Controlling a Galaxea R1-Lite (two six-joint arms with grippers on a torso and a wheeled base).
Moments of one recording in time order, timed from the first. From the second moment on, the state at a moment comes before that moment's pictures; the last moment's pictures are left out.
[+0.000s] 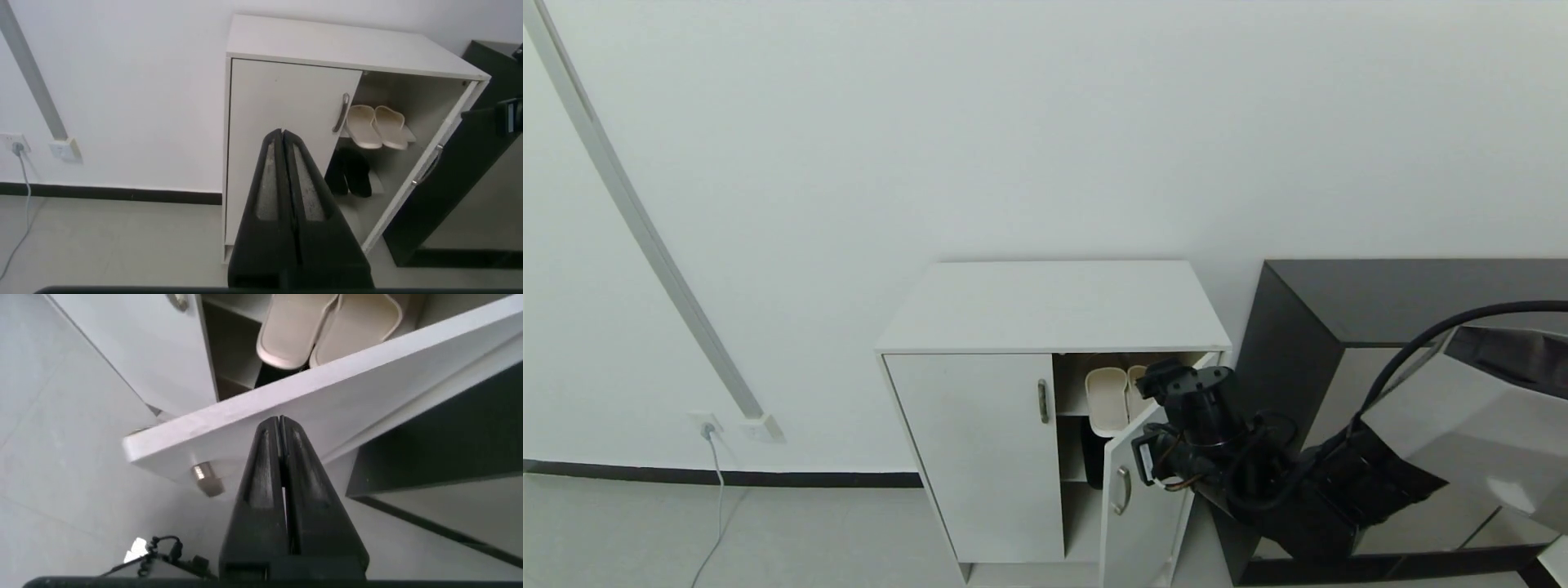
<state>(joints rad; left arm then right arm) 0.00 0.00 0.00 0.00 0.02 -0.10 0.71 2.15 -0.94 -0.71 -0.33 0.11</state>
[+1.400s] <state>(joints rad) 0.00 0.00 0.00 0.00 0.02 -0.10 0.64 2.45 -1.39 -0.70 -0.30 0.11</state>
